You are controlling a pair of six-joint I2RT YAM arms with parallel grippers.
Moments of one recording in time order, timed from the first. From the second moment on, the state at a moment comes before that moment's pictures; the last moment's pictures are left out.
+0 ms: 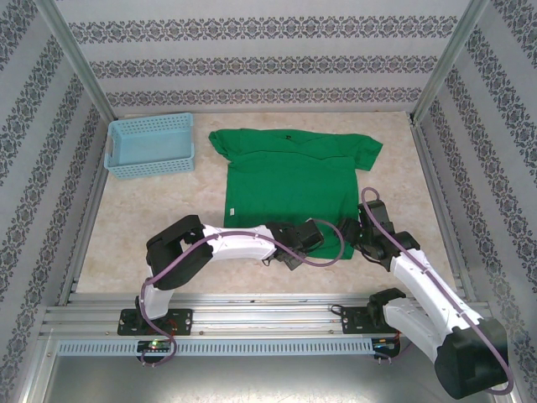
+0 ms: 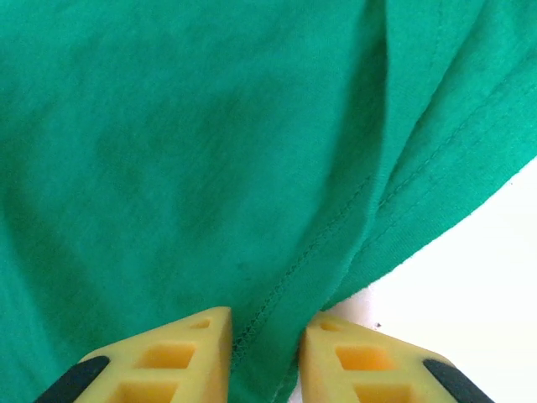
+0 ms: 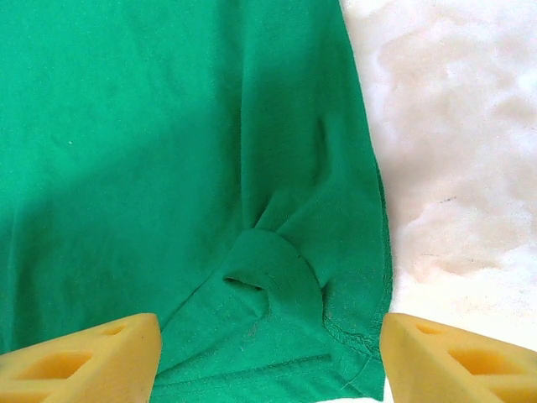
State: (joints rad) left arm -1.10 1.98 1.30 -0.51 -0.22 -0.18; right arm 0.26 0.88 0.51 -0.62 0.00 0.74
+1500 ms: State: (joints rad) left arm -1.08 2.00 1.36 -0.50 -0.13 -0.19; right arm 0.26 0.85 0.50 -0.64 0.00 0.74
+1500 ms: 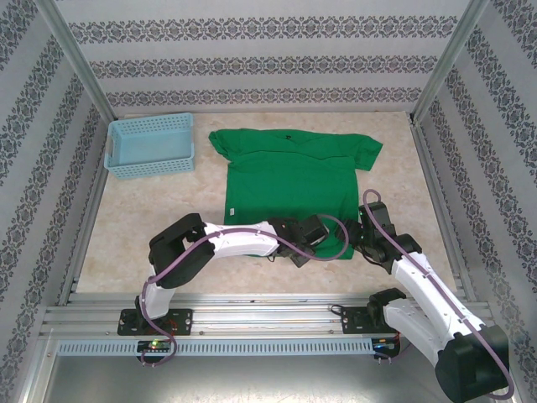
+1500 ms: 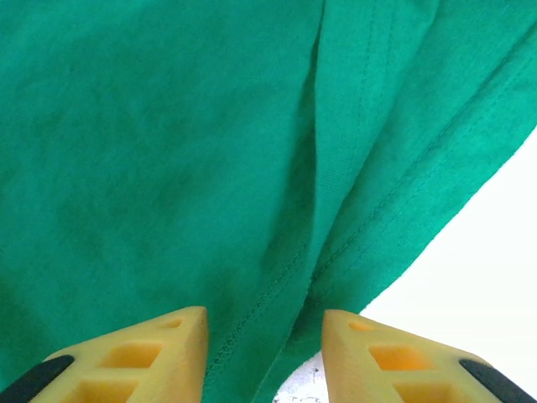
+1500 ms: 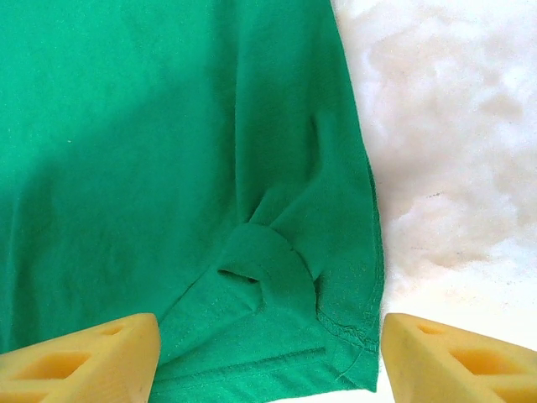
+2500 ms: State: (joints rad) left arm -1.08 2.02 1.37 -0.50 -0.16 -0.19; right arm 0.26 0.82 0.50 -0.66 0.01 0.74
